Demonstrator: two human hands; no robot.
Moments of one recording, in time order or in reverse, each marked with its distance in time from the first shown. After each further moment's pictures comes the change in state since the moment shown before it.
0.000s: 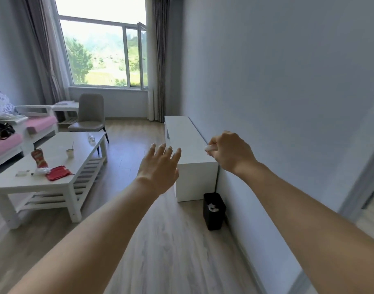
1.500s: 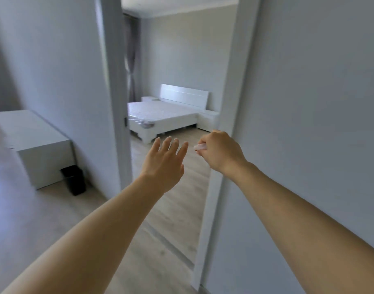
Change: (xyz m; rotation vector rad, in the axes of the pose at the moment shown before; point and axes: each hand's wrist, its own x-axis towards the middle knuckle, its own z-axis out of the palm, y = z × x) left_hand -0.621 0.497 -0.422 -0.283 0.373 0.613; right_hand -0.852 0.046 -0.458 -0.311 0.138 0.590
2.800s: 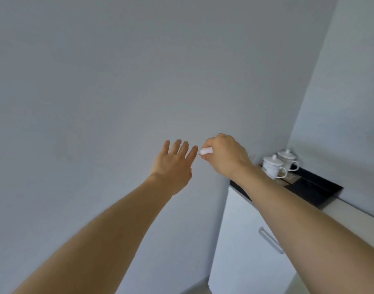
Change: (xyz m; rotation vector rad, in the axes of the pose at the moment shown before) left_hand -0.035 0.689 -0.284 -0.348 0.418 1.054; right_hand -0.493 0.417 -0.346 -0.521 0.198 1.077
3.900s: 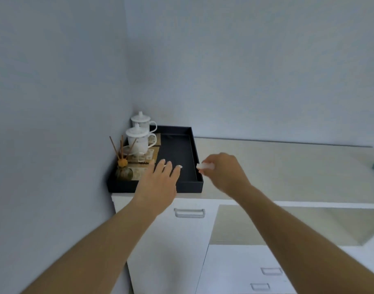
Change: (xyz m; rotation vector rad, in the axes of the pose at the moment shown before) left_hand 0.199 0.198 0.125 -0.342 0.312 0.965; right_hand -0.040 0.177 0.078 -0.073 0.255 1.147
